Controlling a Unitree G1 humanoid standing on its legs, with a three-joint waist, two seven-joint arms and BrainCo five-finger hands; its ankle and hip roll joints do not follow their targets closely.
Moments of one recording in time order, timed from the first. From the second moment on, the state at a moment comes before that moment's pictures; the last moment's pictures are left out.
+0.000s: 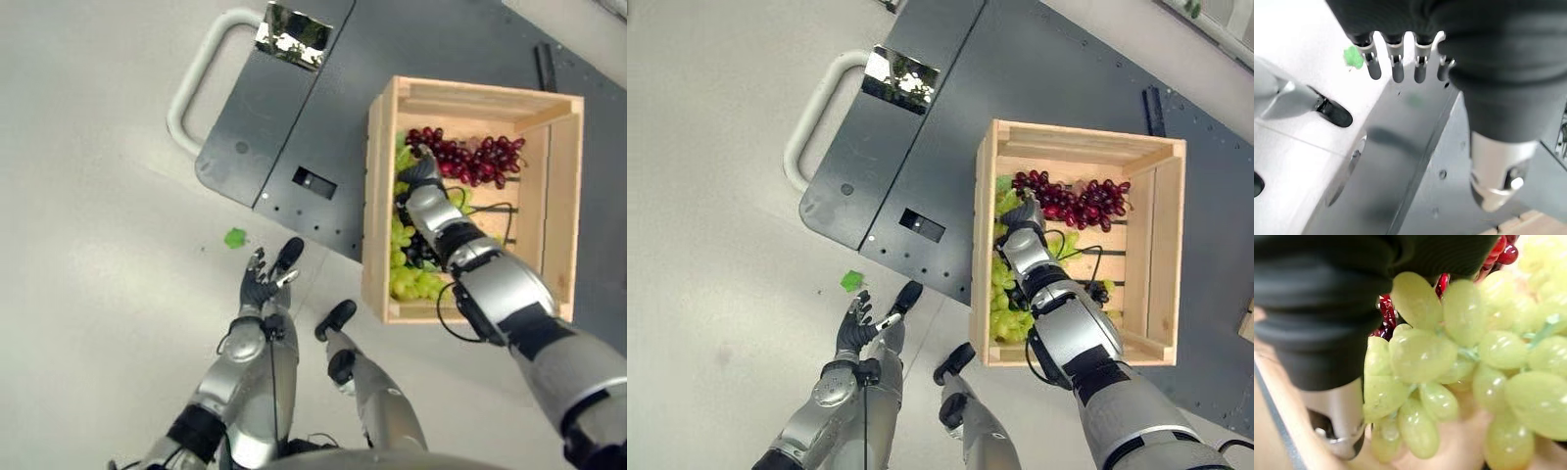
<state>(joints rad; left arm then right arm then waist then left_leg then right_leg) -0.11 0.28 -0.39 0.22 -0.38 -0.03 0.48 -1.16 -0.28 0.32 1.30 0.11 0.13 -0.44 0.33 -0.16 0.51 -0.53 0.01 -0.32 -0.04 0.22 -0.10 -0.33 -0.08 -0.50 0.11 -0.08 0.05</state>
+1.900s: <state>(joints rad) -0.06 0.26 -0.37 0.22 -0.39 -0.03 0.52 -0.85 -0.33 0.32 1.05 0.09 0.09 -0.45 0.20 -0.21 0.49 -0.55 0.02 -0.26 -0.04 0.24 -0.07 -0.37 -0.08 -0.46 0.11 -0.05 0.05</state>
